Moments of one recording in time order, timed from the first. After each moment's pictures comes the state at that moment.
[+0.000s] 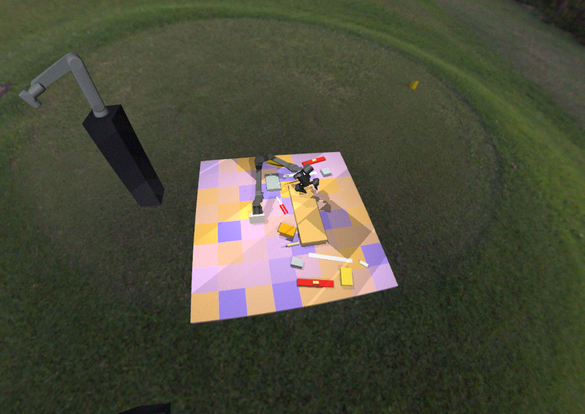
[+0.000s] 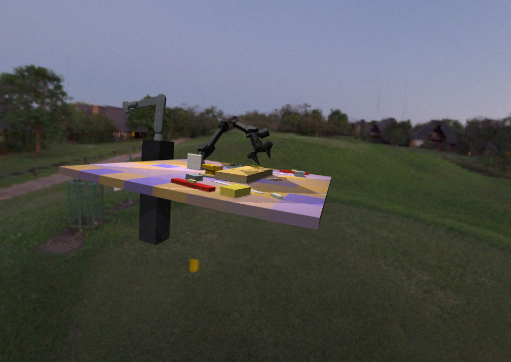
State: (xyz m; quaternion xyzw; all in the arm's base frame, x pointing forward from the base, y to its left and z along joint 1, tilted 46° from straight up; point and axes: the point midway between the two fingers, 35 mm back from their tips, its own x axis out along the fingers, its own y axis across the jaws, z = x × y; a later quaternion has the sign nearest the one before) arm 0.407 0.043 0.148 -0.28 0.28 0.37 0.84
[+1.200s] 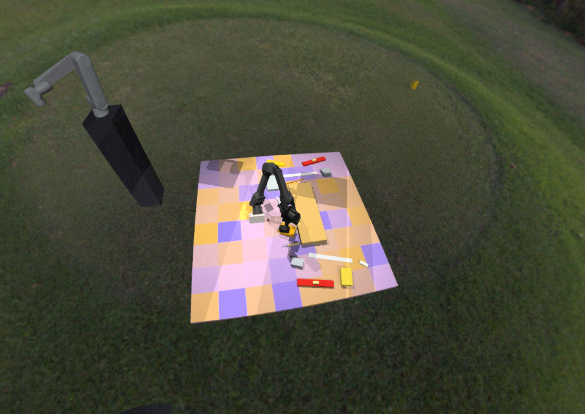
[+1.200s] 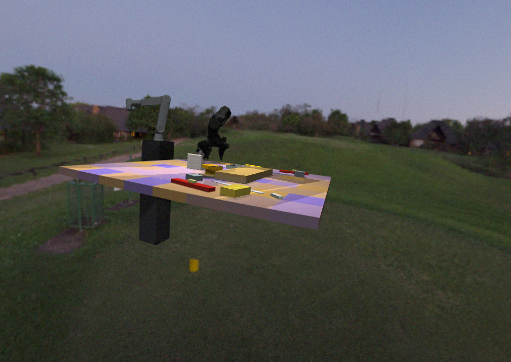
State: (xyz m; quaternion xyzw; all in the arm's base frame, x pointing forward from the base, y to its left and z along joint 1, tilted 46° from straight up) arm 0.201 -0.156 -0.059 0.43 0.61 0.04 0.67
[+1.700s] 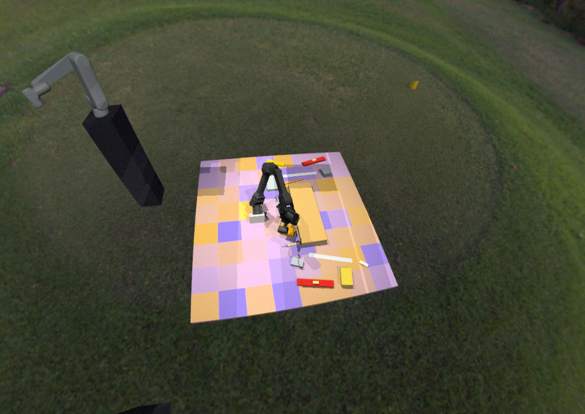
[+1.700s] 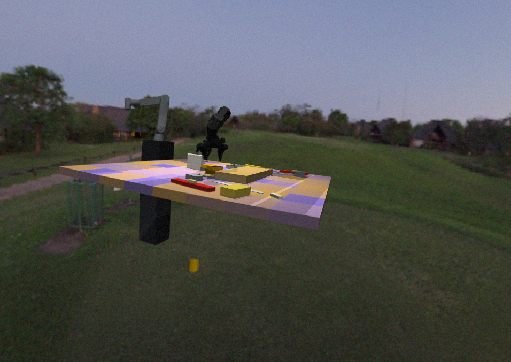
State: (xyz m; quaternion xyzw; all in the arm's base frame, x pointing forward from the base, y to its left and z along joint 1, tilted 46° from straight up) arm 0.195 -0.151 -0.064 0.43 0.60 0.04 0.67
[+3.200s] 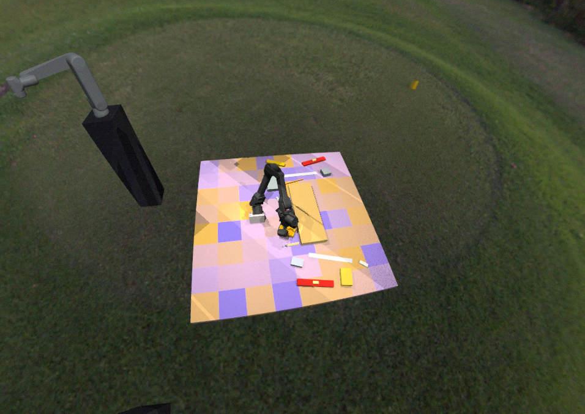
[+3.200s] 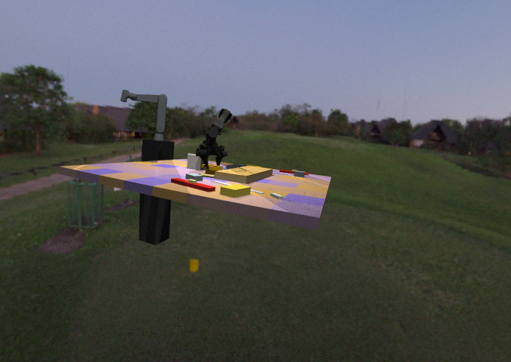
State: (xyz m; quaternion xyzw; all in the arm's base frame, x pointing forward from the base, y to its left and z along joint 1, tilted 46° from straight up) arm 0.195 -0.119 -0.093 0.43 0.60 0.04 0.67
